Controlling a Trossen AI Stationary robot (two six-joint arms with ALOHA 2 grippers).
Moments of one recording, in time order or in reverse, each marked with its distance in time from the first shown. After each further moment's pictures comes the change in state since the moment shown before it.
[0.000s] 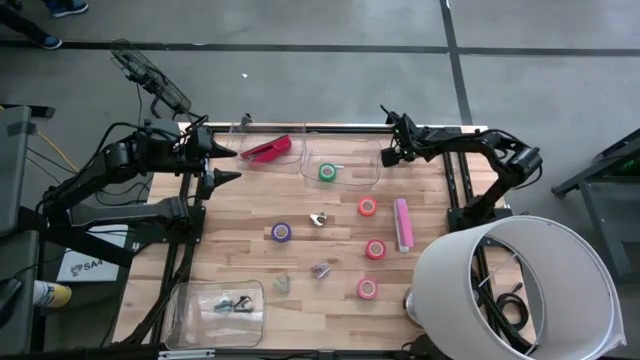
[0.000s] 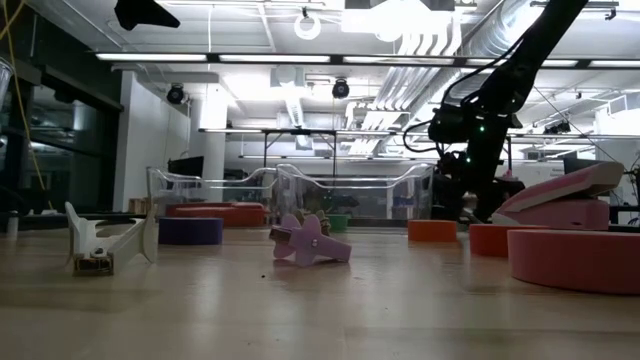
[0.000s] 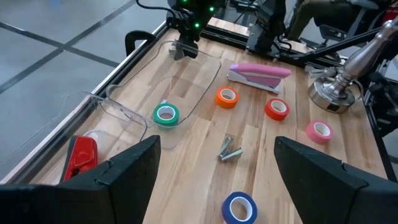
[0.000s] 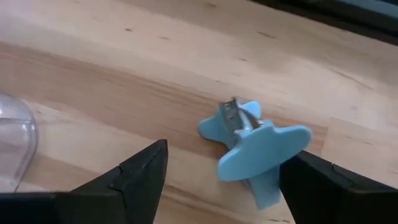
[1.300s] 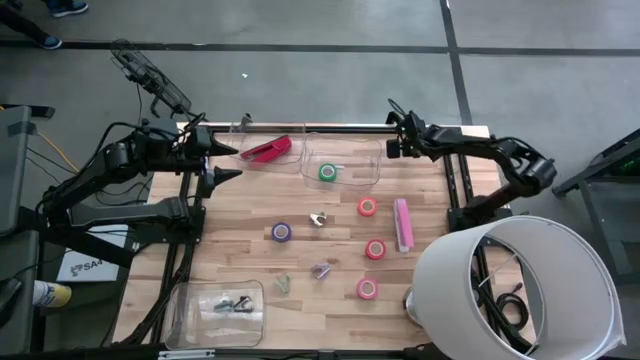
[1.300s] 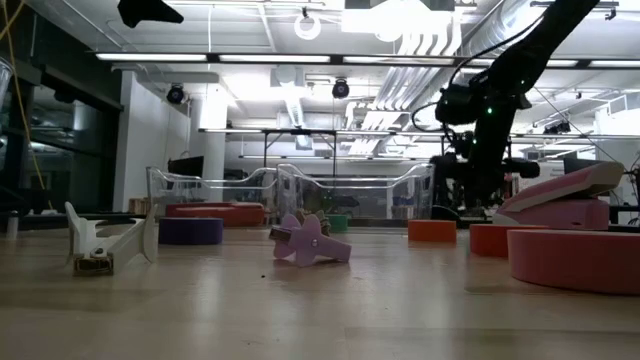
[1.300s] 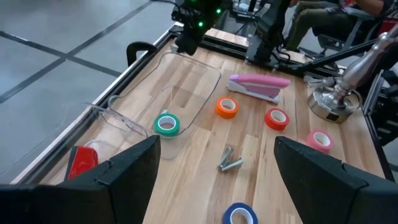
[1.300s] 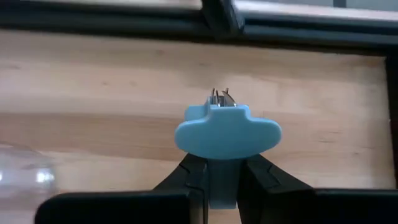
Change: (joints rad) left arm 0.000 0.000 0.000 0.040 -0.005 -0.005; right arm 0.003 -0.148 0.000 -0.104 0.126 0.212
